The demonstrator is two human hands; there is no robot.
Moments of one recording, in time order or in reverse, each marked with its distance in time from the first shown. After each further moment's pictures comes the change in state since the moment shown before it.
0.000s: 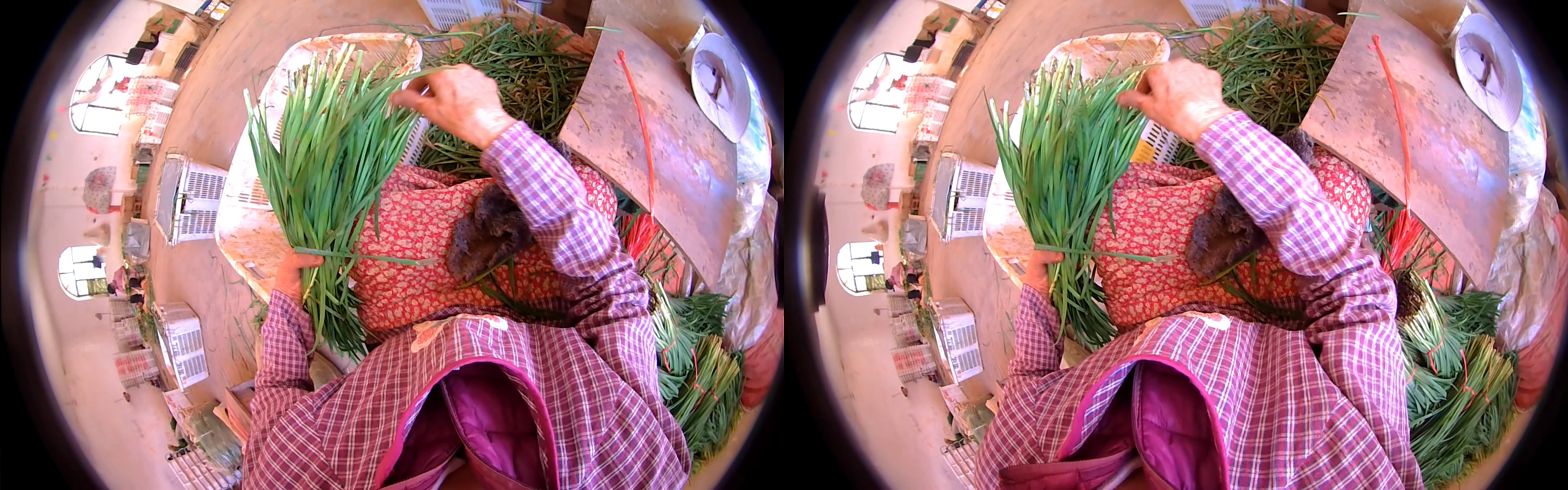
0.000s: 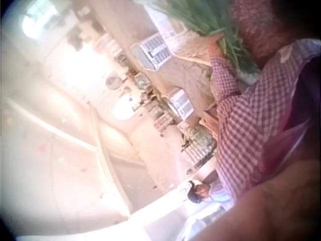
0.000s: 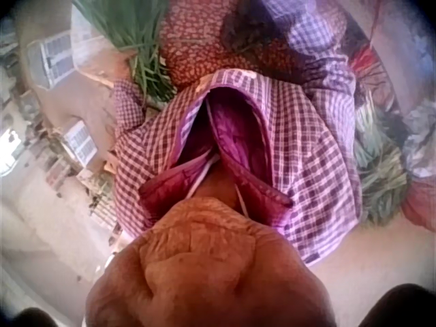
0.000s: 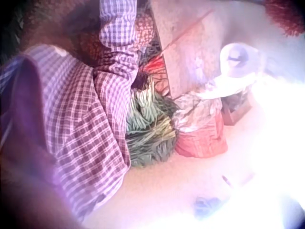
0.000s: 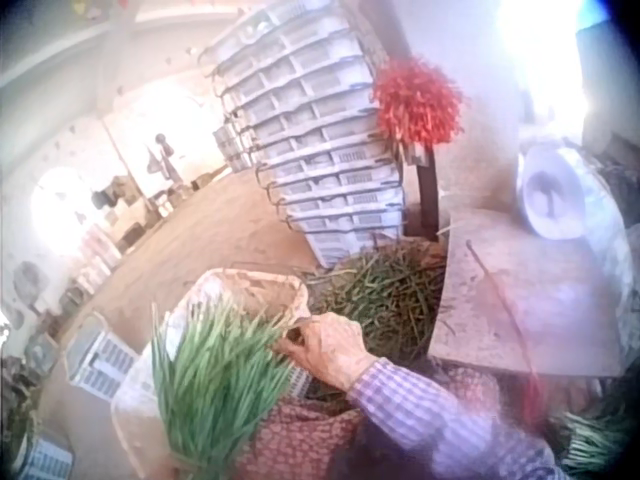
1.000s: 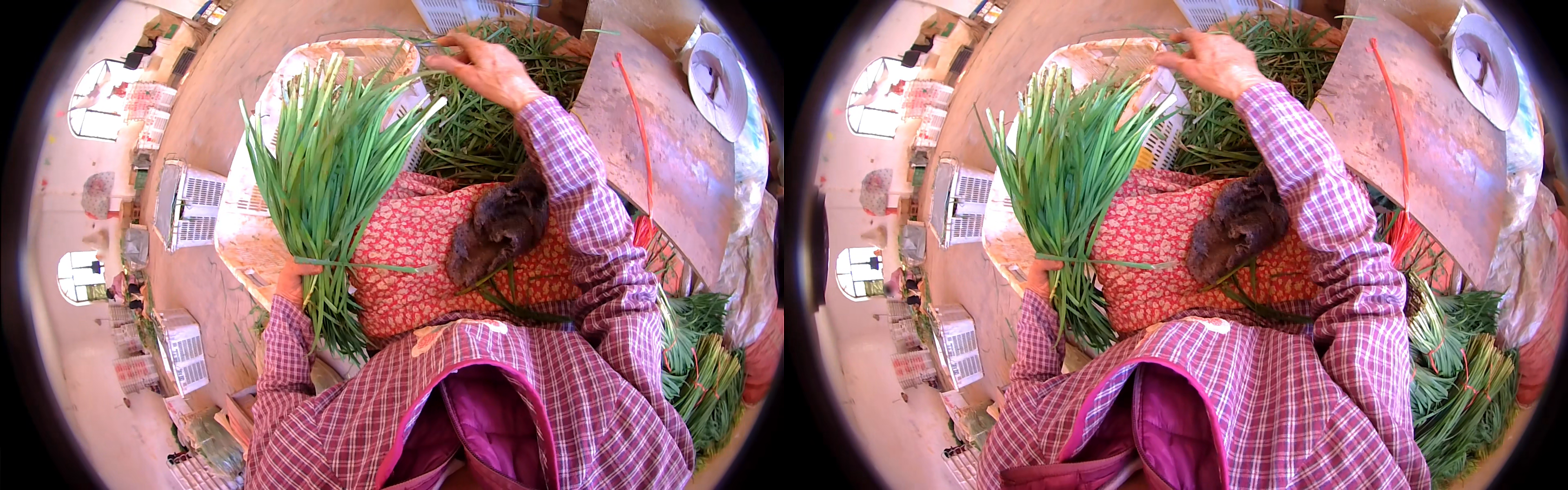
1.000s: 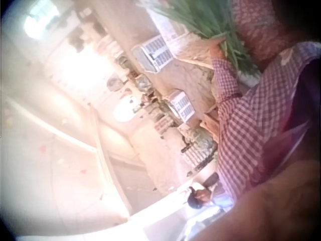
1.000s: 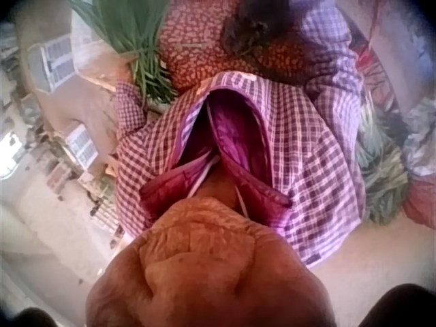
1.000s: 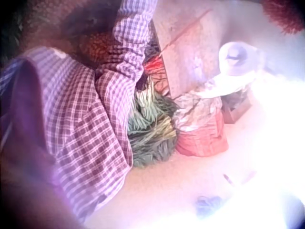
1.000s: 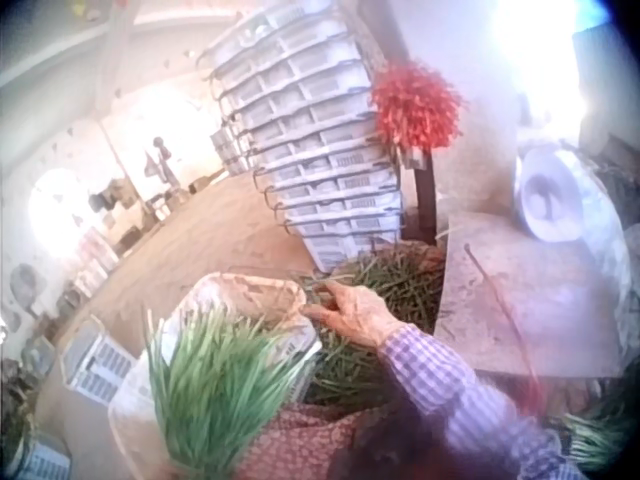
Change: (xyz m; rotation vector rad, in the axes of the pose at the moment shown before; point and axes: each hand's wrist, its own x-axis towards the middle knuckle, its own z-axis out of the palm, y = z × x) left_hand 0.007 -0.003 -0.023 -0.030 -0.086 -0.022; right_hand 0.035 0.062 -0.016 0.137 0.123 -0.048
